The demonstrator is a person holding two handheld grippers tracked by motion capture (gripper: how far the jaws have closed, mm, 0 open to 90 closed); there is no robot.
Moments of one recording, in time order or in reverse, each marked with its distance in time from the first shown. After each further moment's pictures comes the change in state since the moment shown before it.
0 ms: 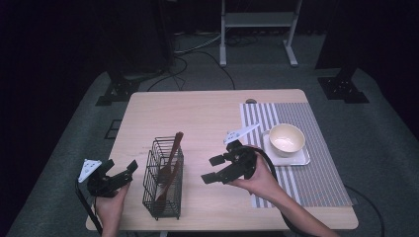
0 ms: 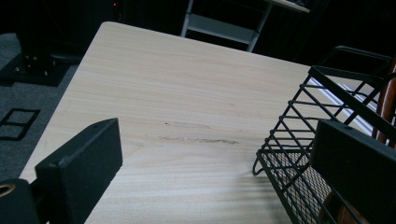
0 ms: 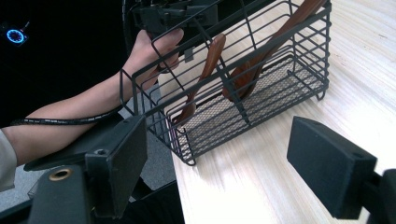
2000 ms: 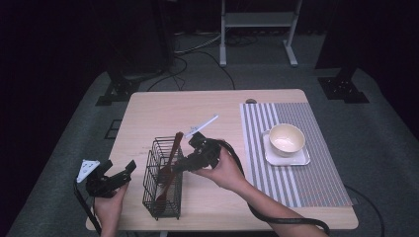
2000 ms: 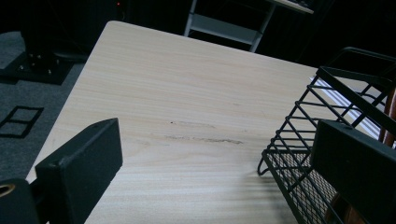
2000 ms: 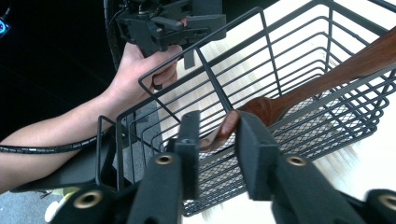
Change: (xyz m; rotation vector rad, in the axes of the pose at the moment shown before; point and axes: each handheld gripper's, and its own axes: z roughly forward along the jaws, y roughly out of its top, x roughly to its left) left arm 0.003 0.000 -0.001 -0.004 0.011 -0.015; right arm 0.006 0.052 0.072 0.104 -0.001 0.015
